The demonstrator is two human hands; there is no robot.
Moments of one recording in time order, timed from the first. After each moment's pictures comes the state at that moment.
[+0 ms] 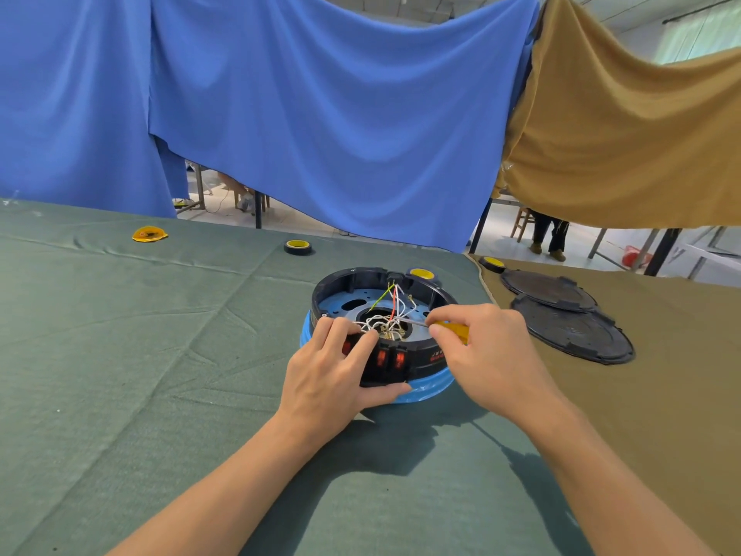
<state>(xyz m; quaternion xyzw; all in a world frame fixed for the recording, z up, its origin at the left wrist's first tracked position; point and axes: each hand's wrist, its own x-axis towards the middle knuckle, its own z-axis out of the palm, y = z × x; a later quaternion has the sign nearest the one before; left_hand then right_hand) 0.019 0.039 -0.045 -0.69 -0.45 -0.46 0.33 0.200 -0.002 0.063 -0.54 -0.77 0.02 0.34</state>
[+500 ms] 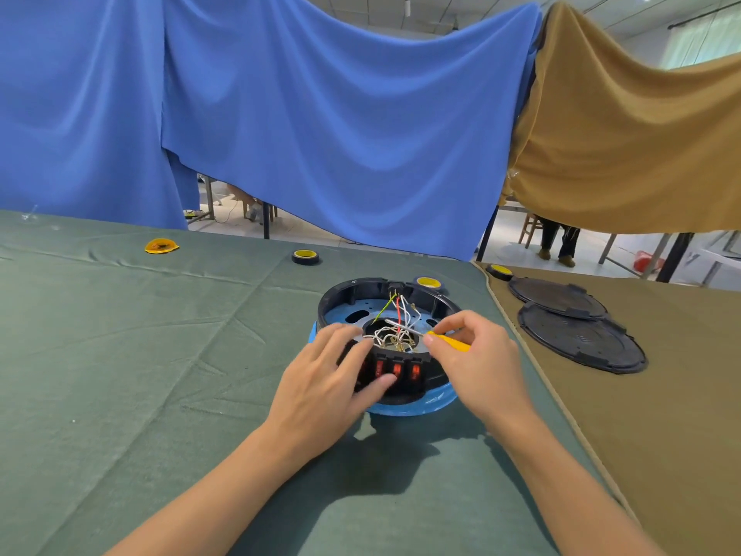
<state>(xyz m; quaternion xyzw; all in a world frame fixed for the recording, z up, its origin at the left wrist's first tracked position) 0.002 0.024 -0.035 -0.74 -0.45 -0.41 0.27 0.191 0.019 0.034 -0.57 -0.66 0.16 0.46</state>
